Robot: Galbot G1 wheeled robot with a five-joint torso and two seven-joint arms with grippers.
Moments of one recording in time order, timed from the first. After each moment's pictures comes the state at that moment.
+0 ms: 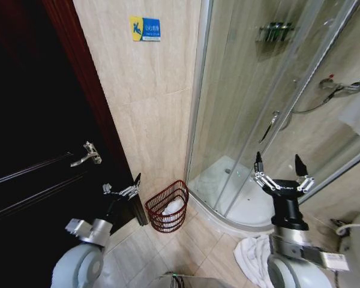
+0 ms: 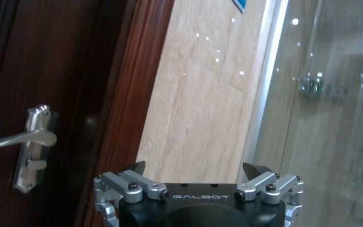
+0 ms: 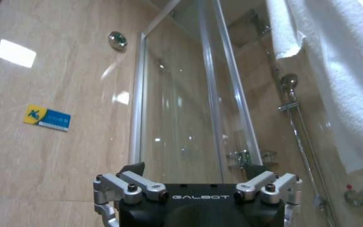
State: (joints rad) left arm 1.75 -1.47 -0.73 -2.44 -0.43 0.10 0.16; right arm -1.71 1.53 0.66 2.50 0.20 0.32 -0.01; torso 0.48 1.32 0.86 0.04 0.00
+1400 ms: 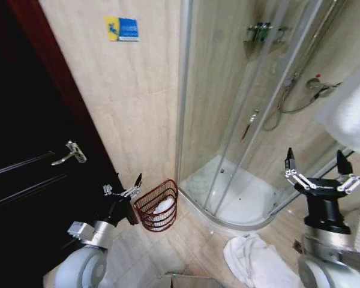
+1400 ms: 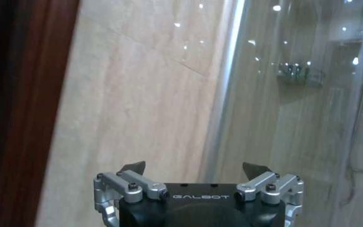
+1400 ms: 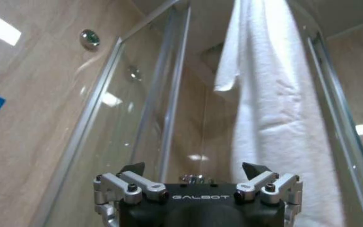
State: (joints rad) left arm 1.75 -1.46 -0.71 -2.42 -0.39 0.09 0.16; right arm -1.69 1.40 0.94 2.50 0.29 0.32 0.00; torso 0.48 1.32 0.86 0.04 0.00
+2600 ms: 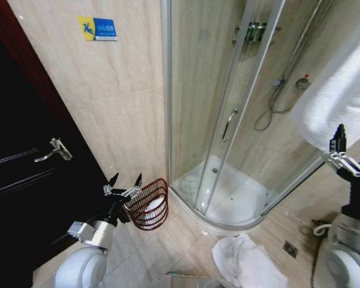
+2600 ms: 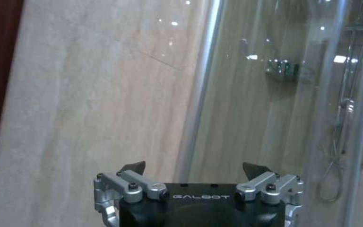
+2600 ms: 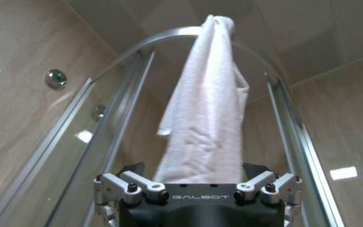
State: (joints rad) left arm 1.75 -1.46 -0.71 -2.42 -0.39 0.09 0.16; right arm -1.59 1.28 1.12 2.50 0.44 0.34 0.04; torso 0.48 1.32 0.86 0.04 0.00
